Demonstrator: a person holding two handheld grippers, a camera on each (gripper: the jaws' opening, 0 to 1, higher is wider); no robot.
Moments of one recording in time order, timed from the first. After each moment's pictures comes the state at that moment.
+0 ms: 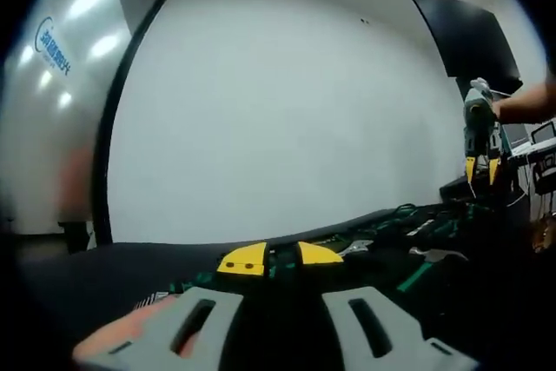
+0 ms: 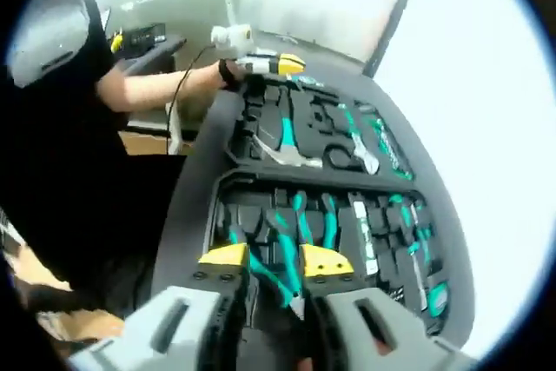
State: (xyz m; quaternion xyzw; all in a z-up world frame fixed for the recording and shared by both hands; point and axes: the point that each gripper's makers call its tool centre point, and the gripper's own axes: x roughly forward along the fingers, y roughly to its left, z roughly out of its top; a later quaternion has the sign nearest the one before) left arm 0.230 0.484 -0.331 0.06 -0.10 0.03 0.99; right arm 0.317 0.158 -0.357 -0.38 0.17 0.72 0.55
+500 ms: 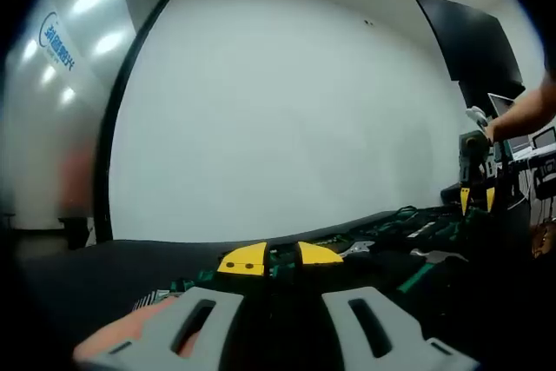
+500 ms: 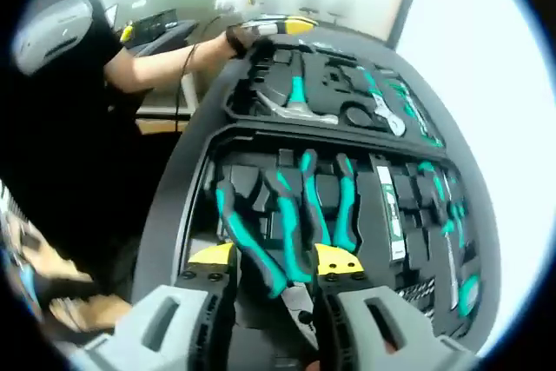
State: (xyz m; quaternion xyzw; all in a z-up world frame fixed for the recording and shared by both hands) left arm 0.229 0.487 -0.332 0.05 -0.10 0.04 0.99; right arm 0.323 0.168 -0.394 -0.36 0.25 0.73 0.53
